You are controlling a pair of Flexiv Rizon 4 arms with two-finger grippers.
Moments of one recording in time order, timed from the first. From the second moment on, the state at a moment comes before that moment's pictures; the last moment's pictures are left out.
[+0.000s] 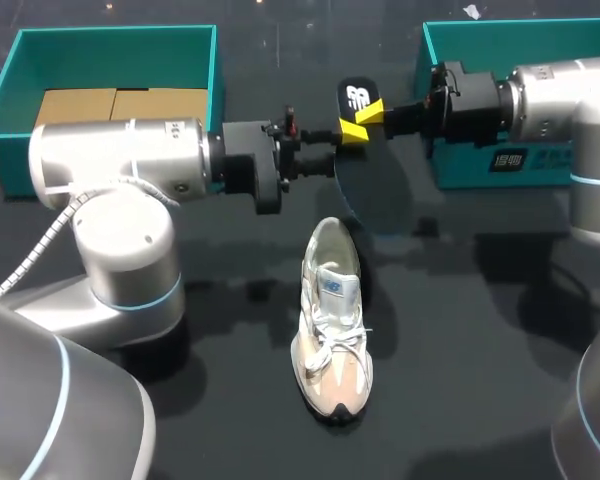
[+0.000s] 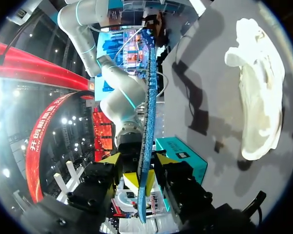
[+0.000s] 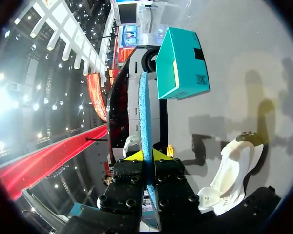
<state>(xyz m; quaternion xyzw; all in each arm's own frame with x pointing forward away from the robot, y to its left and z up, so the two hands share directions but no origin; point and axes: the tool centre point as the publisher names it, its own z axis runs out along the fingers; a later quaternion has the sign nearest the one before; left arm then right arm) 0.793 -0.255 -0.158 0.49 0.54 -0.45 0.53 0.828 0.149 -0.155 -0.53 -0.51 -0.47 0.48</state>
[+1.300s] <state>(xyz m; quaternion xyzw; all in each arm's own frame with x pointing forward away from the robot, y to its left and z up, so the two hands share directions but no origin) 0.793 -0.258 -0.168 0.49 0.54 -0.43 0.53 0.826 0.151 -0.158 -0.54 -0.50 -0.47 0.49</state>
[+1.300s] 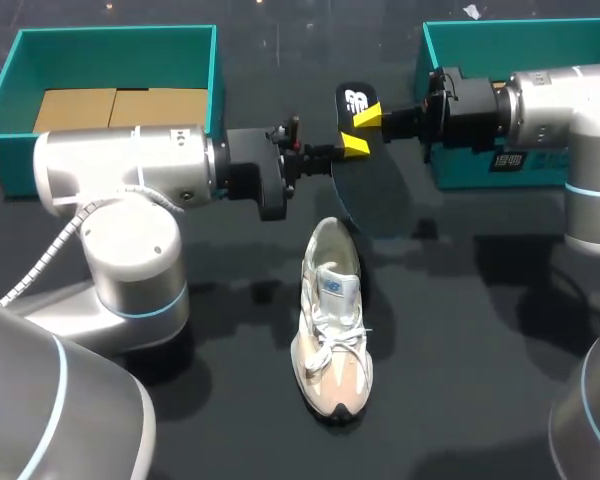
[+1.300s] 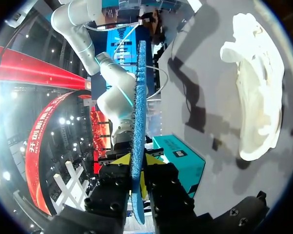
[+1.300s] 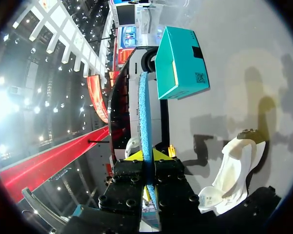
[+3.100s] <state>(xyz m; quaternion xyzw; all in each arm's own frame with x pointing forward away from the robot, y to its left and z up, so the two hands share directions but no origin) 0.713 -0.166 -0.138 0.37 0.69 -0.53 0.32 0.782 0.107 -0.156 -0.51 -0.51 -0.50 0.48</state>
